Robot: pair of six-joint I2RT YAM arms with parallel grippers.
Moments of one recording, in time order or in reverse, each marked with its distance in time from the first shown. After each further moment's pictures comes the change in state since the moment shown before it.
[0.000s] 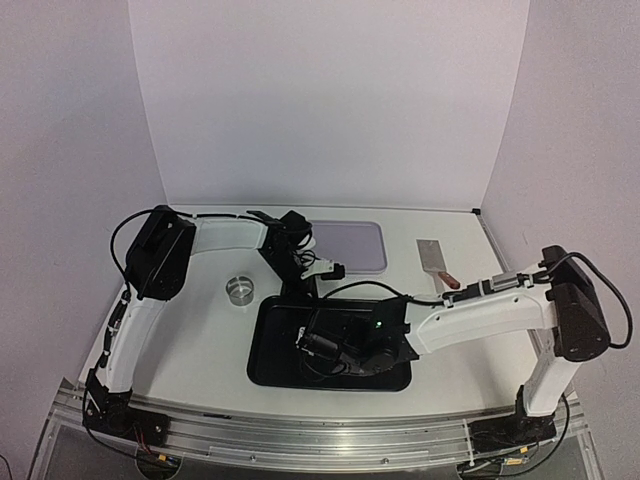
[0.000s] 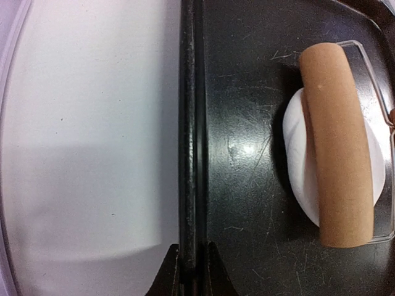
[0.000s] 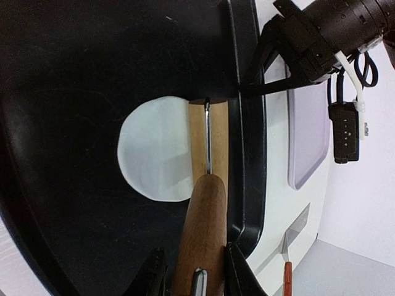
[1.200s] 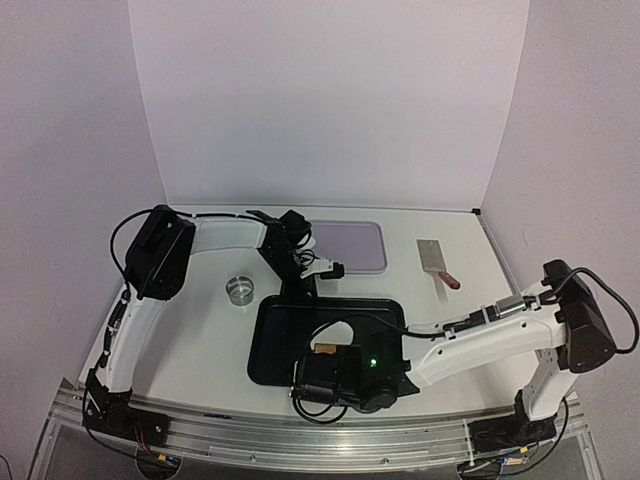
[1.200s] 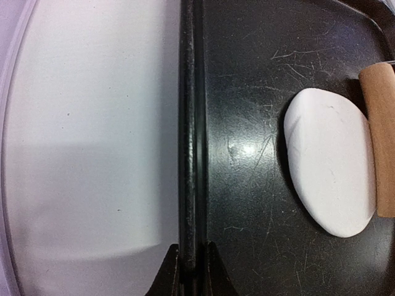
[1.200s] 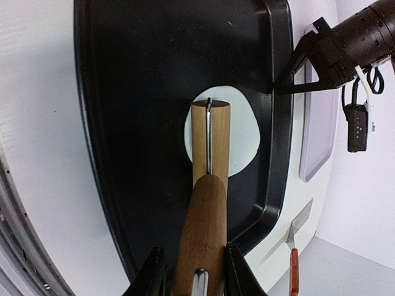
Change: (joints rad) left arm 0.004 0.000 0.000 0.003 -0.003 -0.007; right arm 0.157 0.009 0.030 -0.164 0.030 0.150
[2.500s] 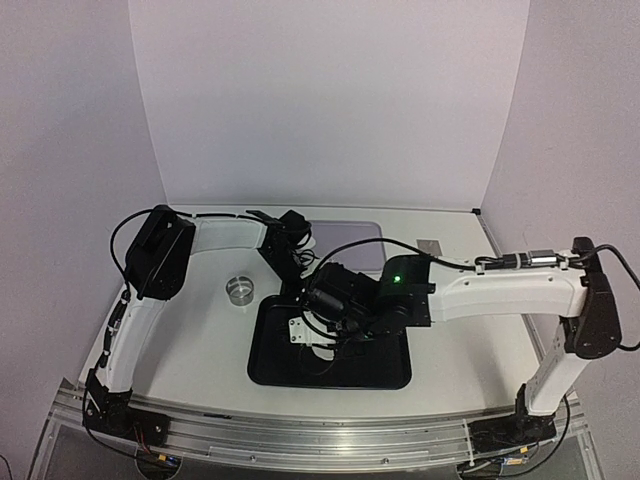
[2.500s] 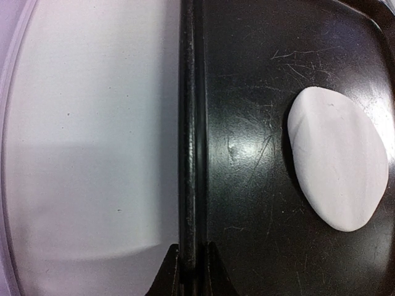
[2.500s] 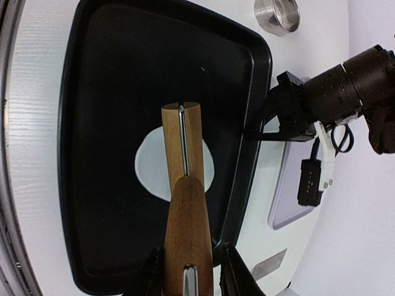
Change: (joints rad) left arm 0.000 0.000 0.000 0.000 0.000 -0.001; right arm -0.193 -0.094 0.174 -0.040 -0.238 -0.452
